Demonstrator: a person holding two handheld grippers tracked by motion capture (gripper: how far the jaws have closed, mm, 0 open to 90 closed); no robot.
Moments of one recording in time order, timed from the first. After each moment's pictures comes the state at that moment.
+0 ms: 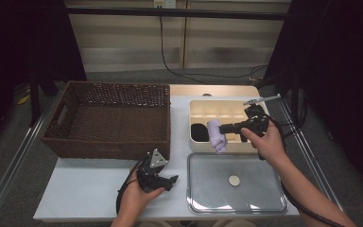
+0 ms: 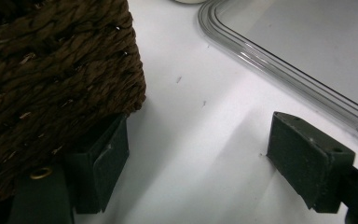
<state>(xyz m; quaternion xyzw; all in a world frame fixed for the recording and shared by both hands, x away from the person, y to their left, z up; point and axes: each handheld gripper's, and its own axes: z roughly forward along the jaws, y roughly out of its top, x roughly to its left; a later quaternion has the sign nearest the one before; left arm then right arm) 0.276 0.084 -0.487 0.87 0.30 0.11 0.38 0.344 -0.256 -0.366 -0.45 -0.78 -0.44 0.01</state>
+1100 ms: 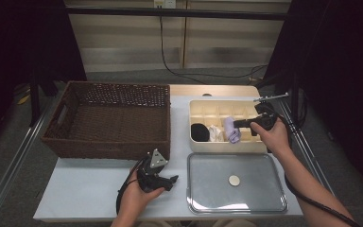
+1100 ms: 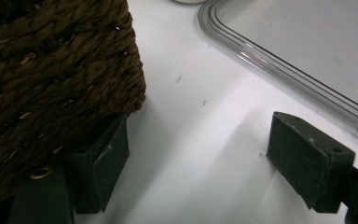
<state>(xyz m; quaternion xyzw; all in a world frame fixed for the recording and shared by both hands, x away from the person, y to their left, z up) 0.276 0.083 -0.488 0.87 0.30 0.11 0.38 0.380 -0.305 -0.400 -0.52 -0.76 -0.39 -0.04</state>
